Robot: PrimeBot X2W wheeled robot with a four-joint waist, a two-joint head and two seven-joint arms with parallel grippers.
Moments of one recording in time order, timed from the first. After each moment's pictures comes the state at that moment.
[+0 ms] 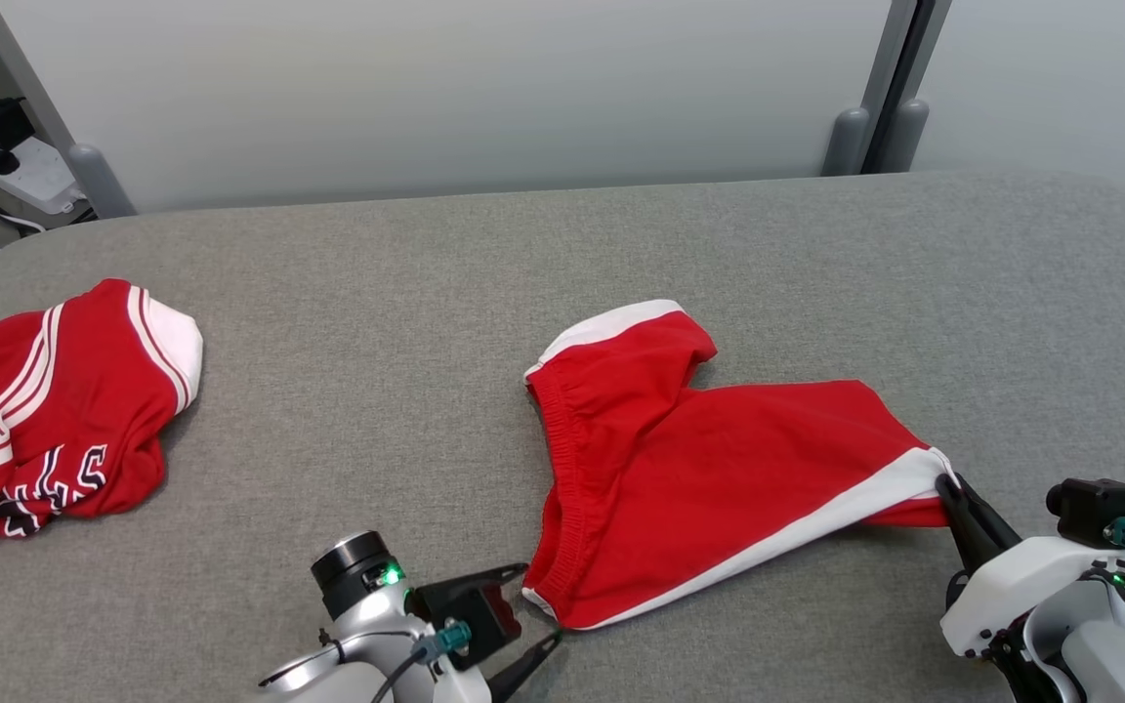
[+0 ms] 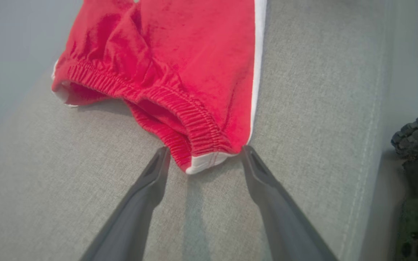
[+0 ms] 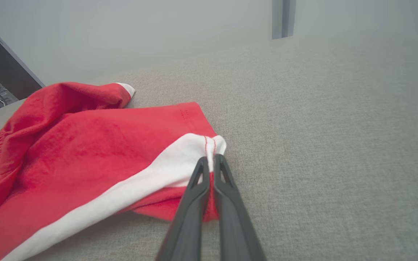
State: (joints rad) left arm -0.54 0.28 -1.19 0.66 -0.39 -0.13 -0.23; right arm -0.38 -0.30 0.47 0.78 0.73 0.13 -0.25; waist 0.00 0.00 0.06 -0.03
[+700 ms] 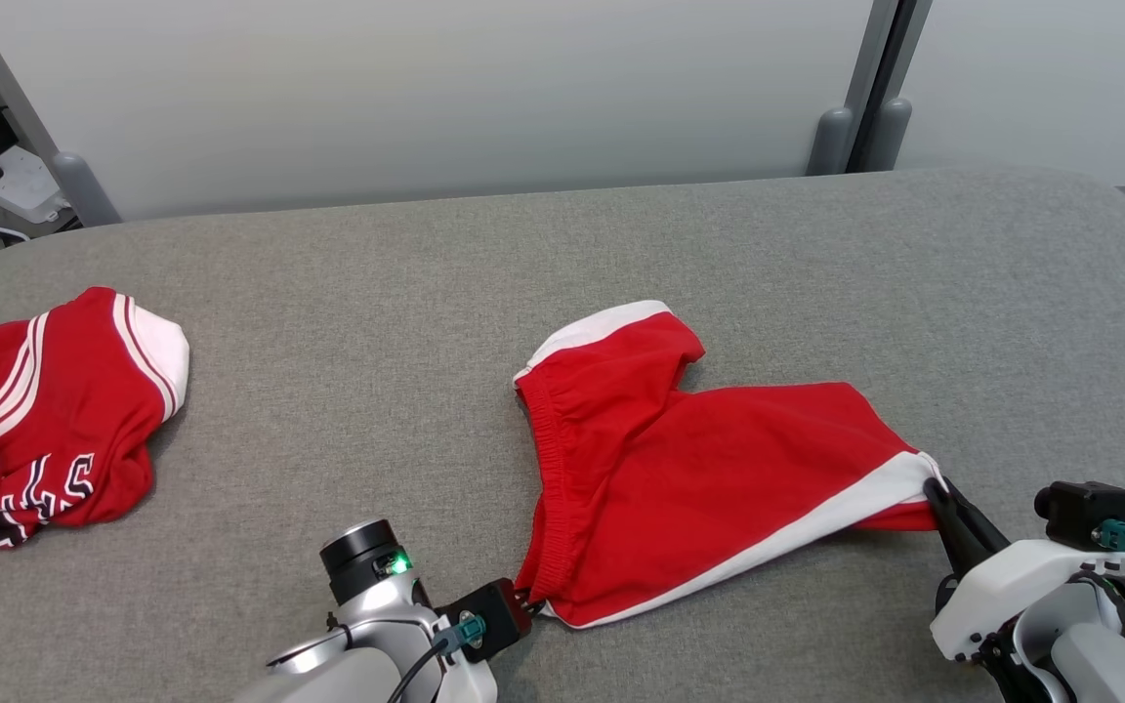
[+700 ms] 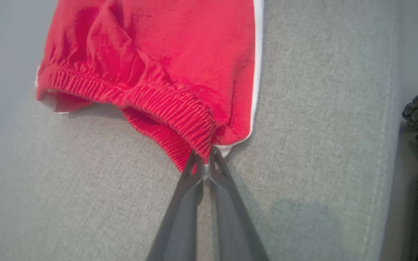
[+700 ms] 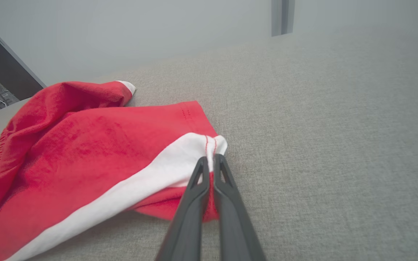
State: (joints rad) left arm -0.60 0.23 -1.28 0.79 -0.35 -0.13 -0.25; right arm -0.38 -0.30 0.49 0.78 0.74 0.13 -0.25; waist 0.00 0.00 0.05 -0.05
